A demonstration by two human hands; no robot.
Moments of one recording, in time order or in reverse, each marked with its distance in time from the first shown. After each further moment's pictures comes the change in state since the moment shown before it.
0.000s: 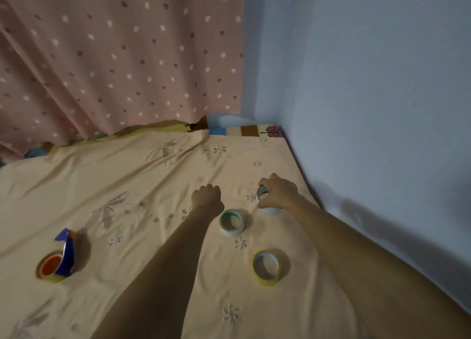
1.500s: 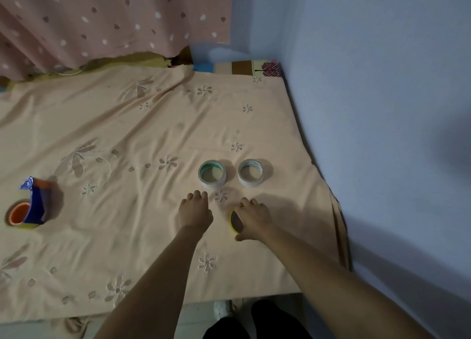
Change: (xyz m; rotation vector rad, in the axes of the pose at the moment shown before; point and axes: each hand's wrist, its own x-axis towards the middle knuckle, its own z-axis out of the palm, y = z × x) left_hand -0.055 0.039 0.165 -0.087 -0.061 -0.103; right_hand -0.058 0.024 0.177 -0.172 -0.296 -0.238
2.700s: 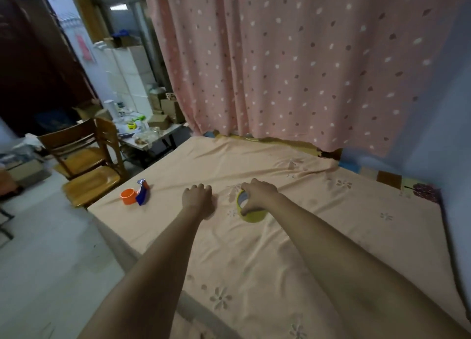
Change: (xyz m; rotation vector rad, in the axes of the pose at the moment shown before) left_hand -0.135 -0.251 -0.212 0.136 0.244 -0.589; right_hand 0.010 -0.291 -0.246 -0.179 0.177 -0.503
